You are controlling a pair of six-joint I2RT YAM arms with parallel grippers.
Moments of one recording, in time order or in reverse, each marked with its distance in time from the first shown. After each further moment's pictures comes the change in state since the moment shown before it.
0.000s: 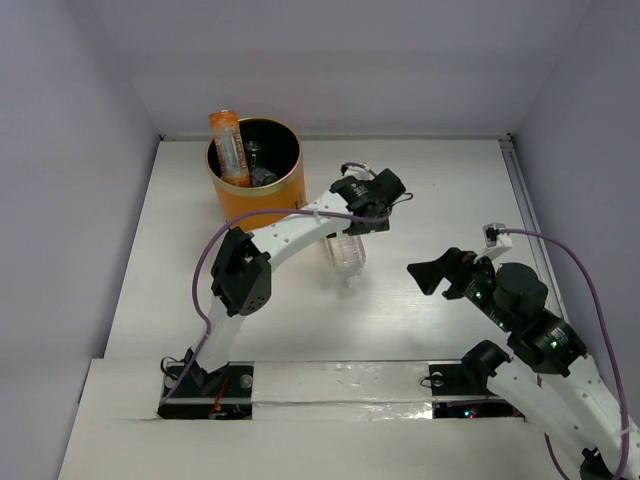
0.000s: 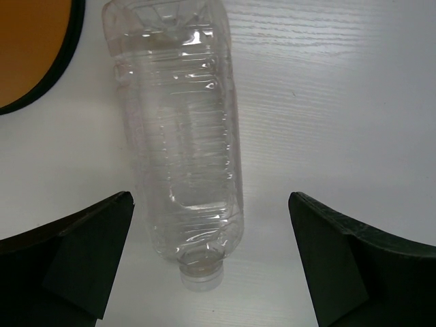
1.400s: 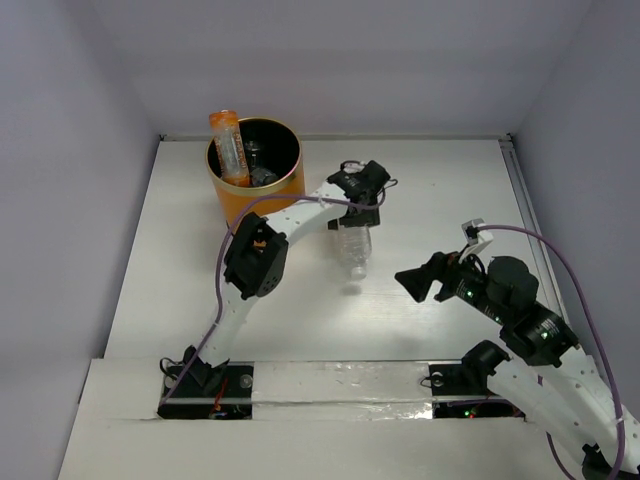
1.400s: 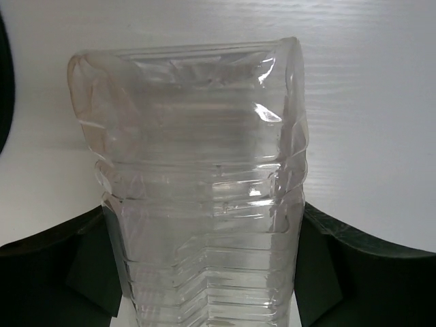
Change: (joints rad) left arm 0.130 0.173 -0.004 0.158 0.162 0.148; right arm 0.000 0.062 -0.011 0.062 -0.197 -0.106
